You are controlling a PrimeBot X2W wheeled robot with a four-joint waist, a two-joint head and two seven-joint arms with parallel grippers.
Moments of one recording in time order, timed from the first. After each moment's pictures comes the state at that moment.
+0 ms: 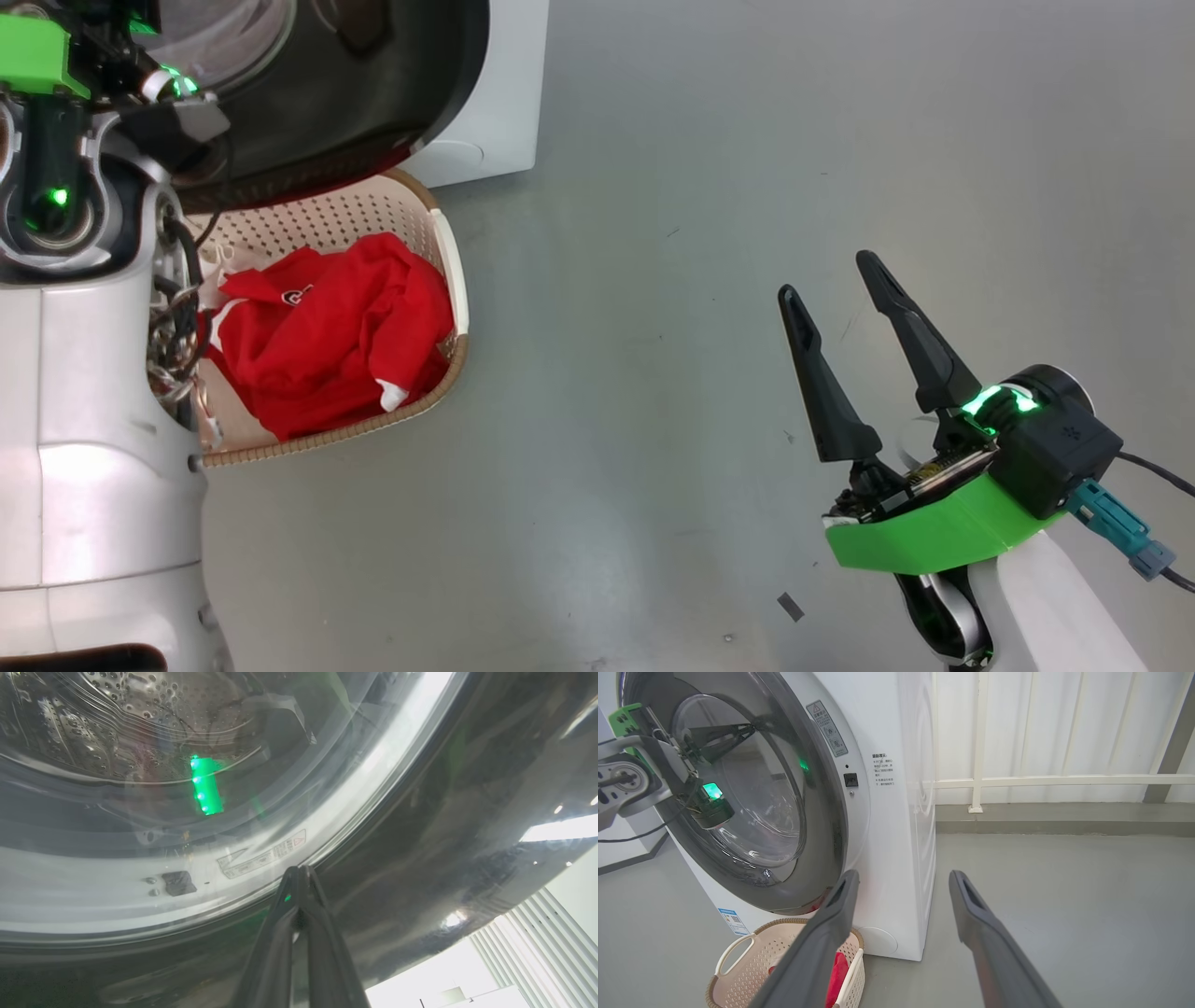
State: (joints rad) left arm -1.08 0.05 0.09 0.59 -1.58 -0.12 0.17; right arm -0.24 -0.05 0.20 -0.01 0.30 0.12 -0.26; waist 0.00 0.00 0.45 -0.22
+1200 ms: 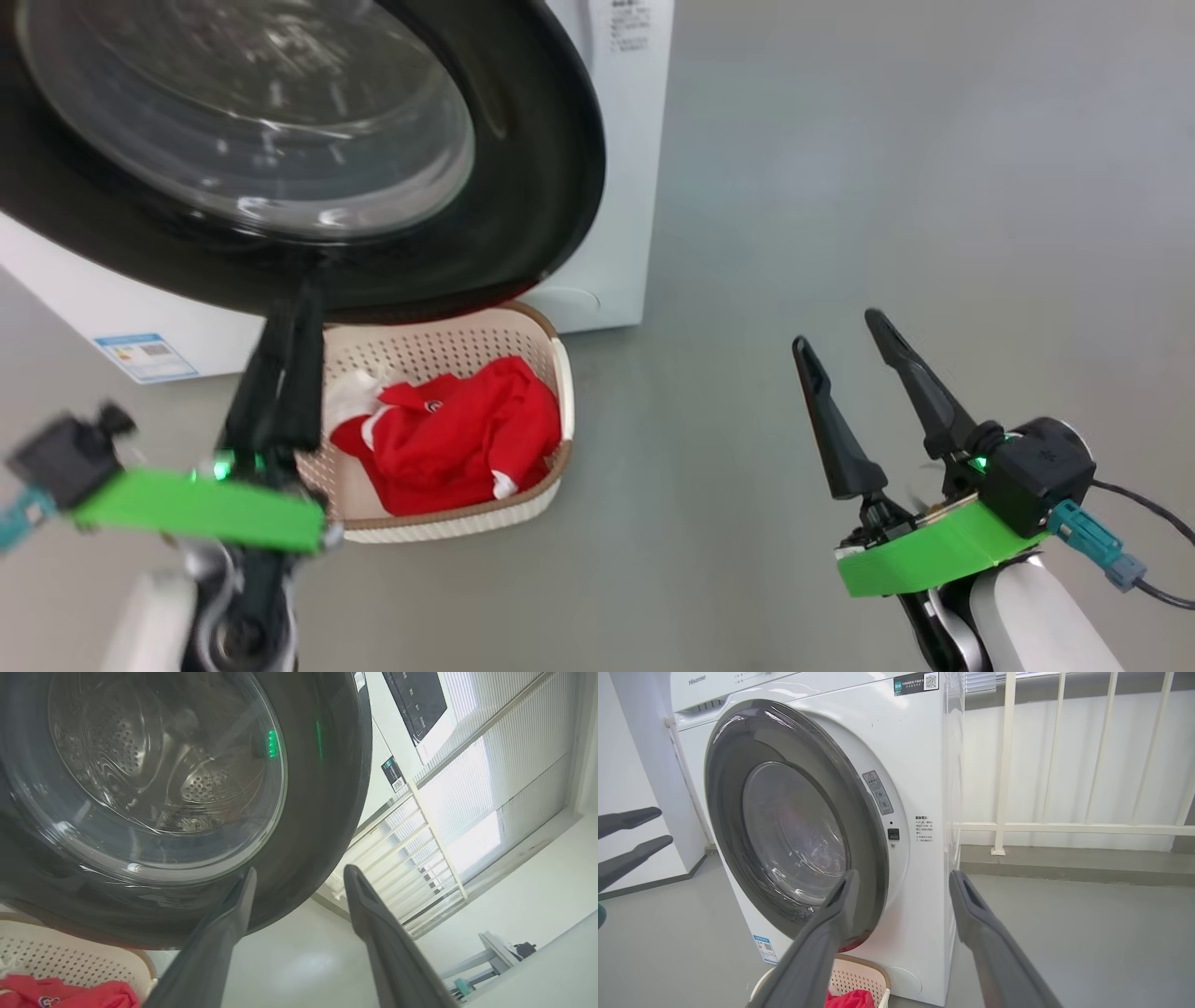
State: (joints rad) left arm -0.36 0.15 -0.10 0.14 -1.09 -0.12 -0.10; right arm -0.19 -0.05 0.17 0.09 0.28 0.12 -0.26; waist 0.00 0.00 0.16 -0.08
